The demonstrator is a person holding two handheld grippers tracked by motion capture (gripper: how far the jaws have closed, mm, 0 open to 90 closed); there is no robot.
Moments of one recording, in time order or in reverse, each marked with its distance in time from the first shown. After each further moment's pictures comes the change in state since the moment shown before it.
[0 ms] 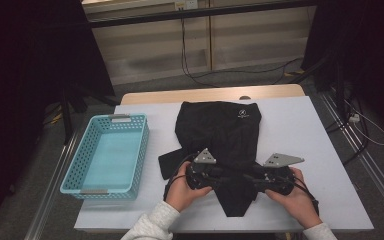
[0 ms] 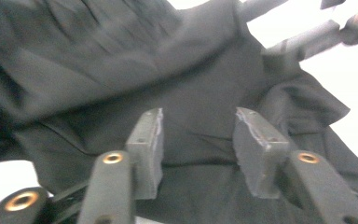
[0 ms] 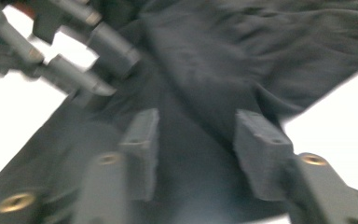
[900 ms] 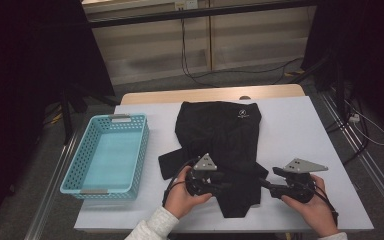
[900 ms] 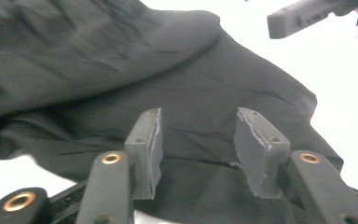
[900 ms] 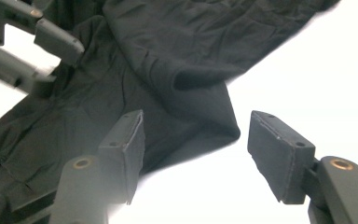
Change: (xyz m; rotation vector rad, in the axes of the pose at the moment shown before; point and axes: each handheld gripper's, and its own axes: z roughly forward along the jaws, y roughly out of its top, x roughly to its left) left arm -0.021 -0.005 -0.008 -0.031 -0.016 0.055; right arm -0.010 -0.021 -0.036 -0.014 -0.095 0.073
